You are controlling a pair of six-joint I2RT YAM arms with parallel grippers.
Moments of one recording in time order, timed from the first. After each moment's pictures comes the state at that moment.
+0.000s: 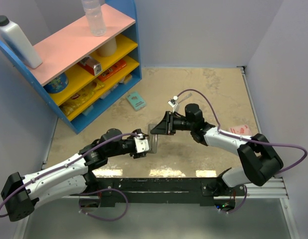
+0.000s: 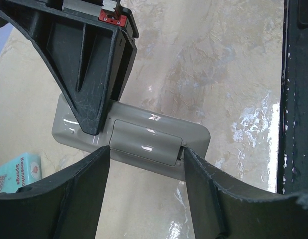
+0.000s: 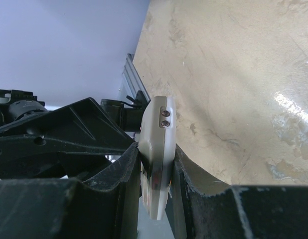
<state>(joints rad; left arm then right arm) -0.91 0.83 0.49 0.00 0.26 0.46 0.60 1.43 0.67 0.44 -0.73 0.93</state>
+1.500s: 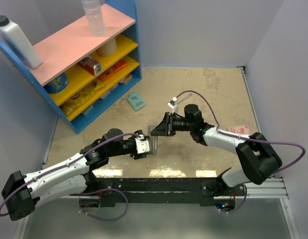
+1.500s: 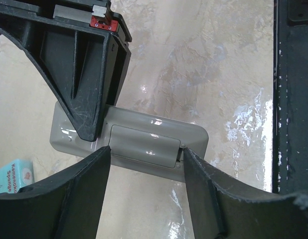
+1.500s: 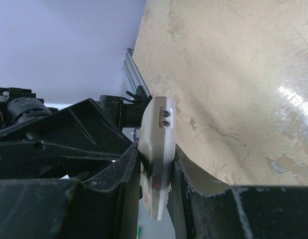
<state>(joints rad) -0.91 0.85 0.49 0.01 0.30 0.46 0.60 1.45 0.66 0.44 -0.75 0.95</state>
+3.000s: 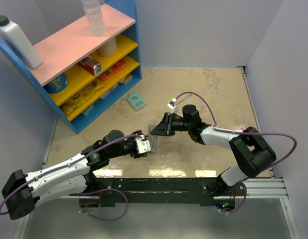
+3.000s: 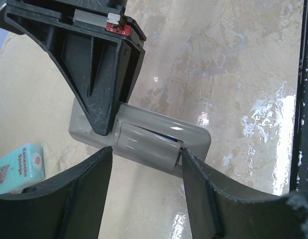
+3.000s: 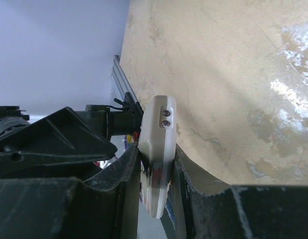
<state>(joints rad) -0.92 0.86 0.46 0.04 0.19 0.47 0.59 1.53 0.66 0.48 -0.73 0.94</state>
